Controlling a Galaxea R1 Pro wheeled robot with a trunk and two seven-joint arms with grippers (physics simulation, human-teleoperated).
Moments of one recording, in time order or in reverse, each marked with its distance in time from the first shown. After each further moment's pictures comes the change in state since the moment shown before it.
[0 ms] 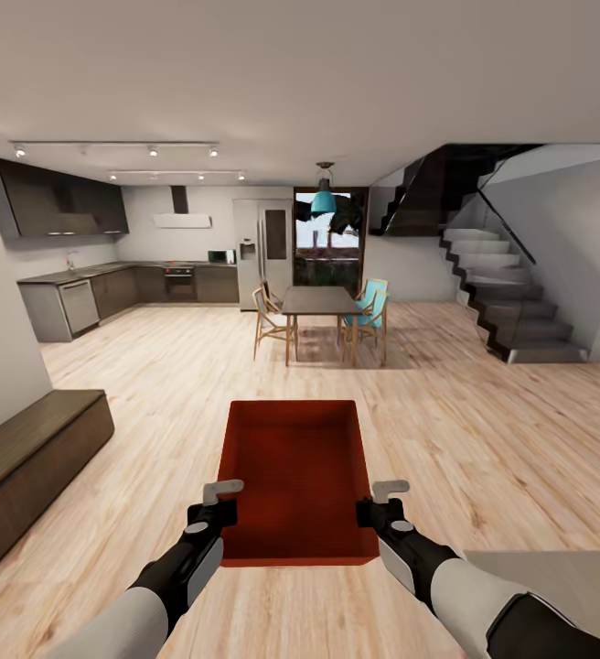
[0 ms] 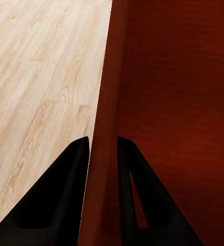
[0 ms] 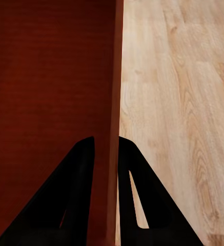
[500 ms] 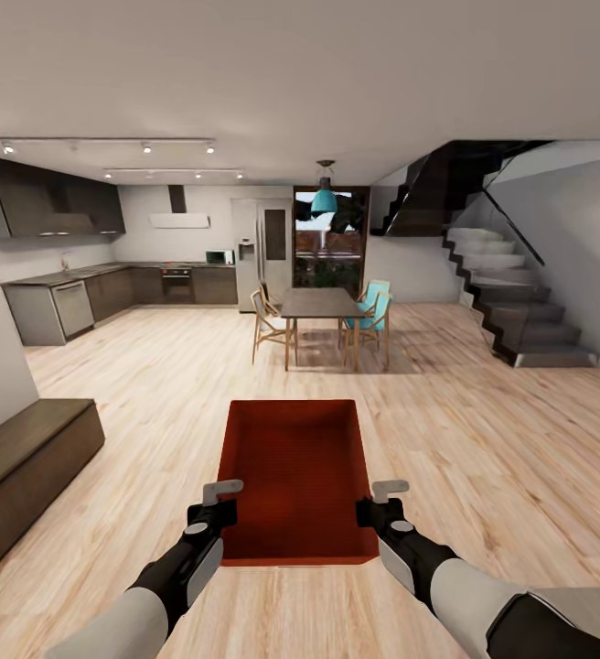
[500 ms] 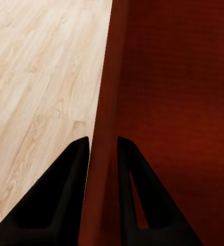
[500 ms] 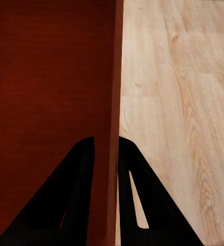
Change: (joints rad) left arm 0.000 0.001 0.000 0.004 0.003 -0.008 -0.002; right arm 0.000 0.001 0.003 0.000 0.000 -0.004 -0.003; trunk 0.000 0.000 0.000
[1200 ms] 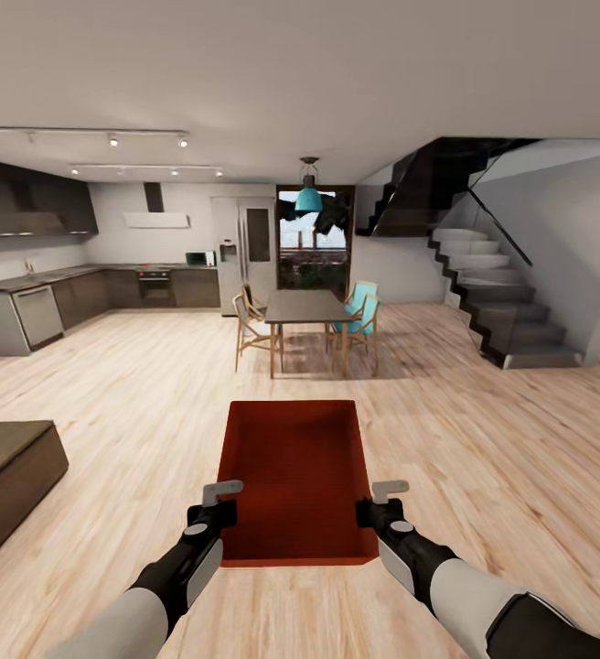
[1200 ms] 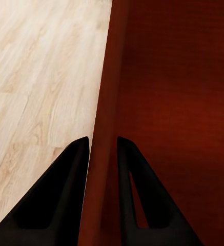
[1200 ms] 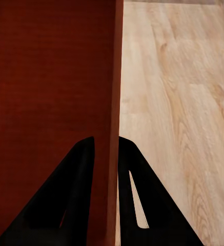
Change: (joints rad) left arm 0.000 0.000 0.004 0.007 -0.001 -0.005 -0.004; right arm 0.000 0.001 0.005 0.002 -0.004 0.000 -0.002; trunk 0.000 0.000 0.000
